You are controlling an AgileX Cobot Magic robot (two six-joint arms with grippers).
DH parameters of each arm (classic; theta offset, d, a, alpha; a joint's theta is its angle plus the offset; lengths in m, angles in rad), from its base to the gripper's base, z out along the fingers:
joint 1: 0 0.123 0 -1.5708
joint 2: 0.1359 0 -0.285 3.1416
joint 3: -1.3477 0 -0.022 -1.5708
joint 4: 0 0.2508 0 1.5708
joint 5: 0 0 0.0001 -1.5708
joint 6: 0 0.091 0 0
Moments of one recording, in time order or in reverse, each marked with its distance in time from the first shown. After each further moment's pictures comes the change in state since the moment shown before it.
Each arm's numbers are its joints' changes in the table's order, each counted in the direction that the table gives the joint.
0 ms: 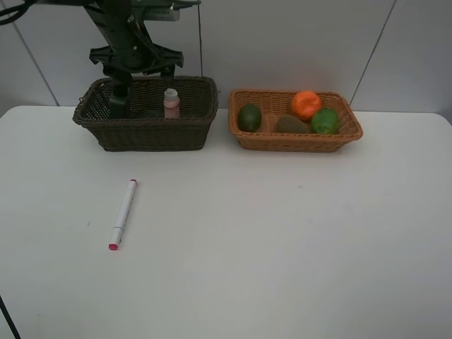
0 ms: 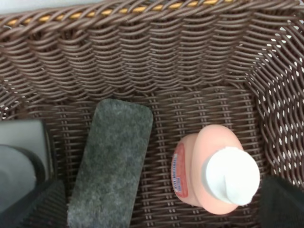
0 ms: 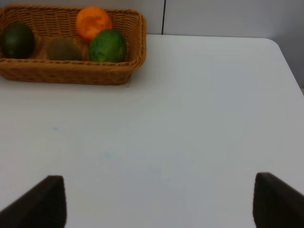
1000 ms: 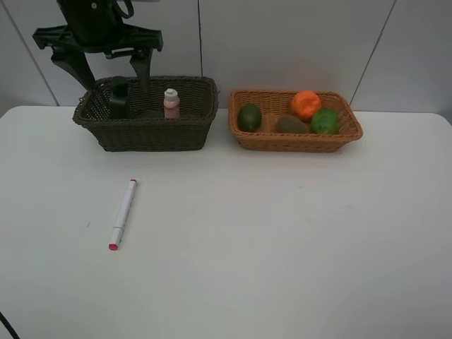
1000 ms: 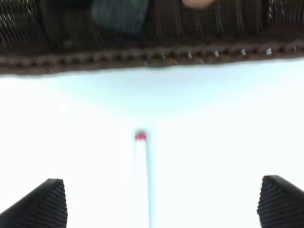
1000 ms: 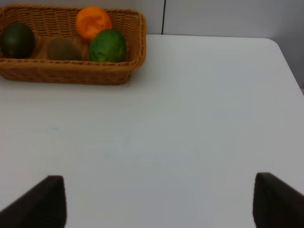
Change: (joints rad) left arm -0.039 -0.267 -0.082 -0.104 -0.520 -0.032; right arm 0.000 0.000 0.000 0.000 0.000 0.000
